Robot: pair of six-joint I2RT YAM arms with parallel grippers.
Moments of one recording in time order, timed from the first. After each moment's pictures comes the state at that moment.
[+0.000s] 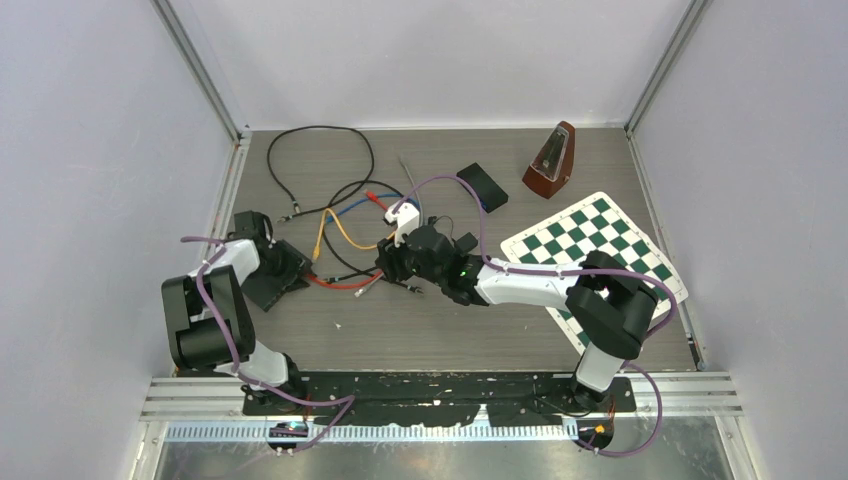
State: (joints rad) left arm 0.25 1.51 0.76 -0.50 0.27 -0.67; right arm 1.01 1.71 1.01 0.31 0.14 0.26
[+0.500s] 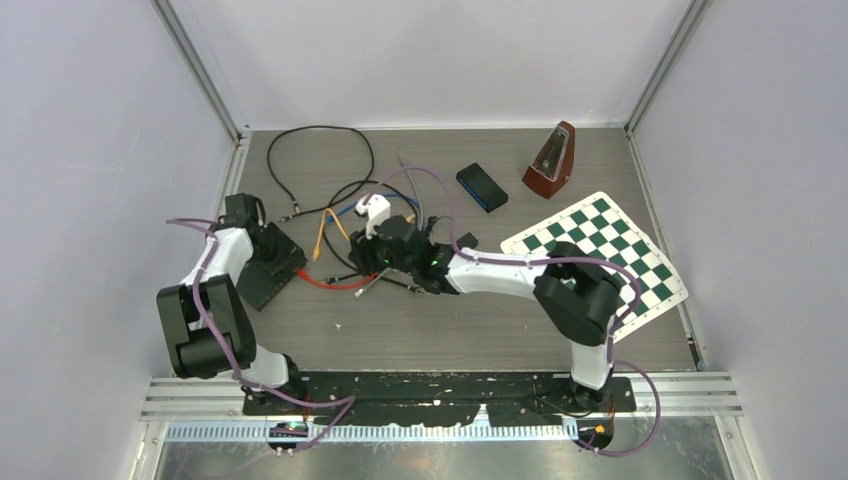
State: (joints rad) left arm 0.24 1.50 0.89 -0.61 0.19 -0.63; right arm 1.03 1.85 1.20 0.27 0.10 0.27
